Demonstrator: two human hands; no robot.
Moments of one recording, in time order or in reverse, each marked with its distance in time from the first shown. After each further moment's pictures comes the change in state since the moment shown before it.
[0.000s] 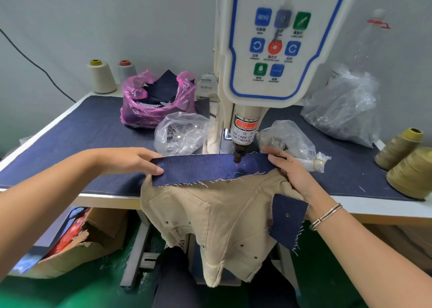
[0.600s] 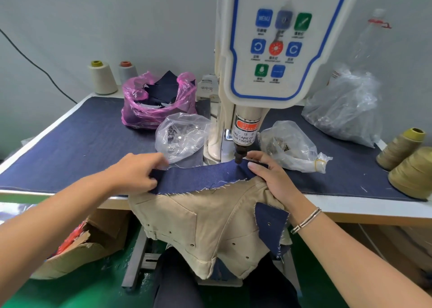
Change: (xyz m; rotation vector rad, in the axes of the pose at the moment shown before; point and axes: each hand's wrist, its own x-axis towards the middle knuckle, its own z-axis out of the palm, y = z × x) left_hand 0.008 -0.012 0.030 0.712 0.440 0.003; right_hand -0.006 0.015 0.037 -0.301 -0.011 -0.172
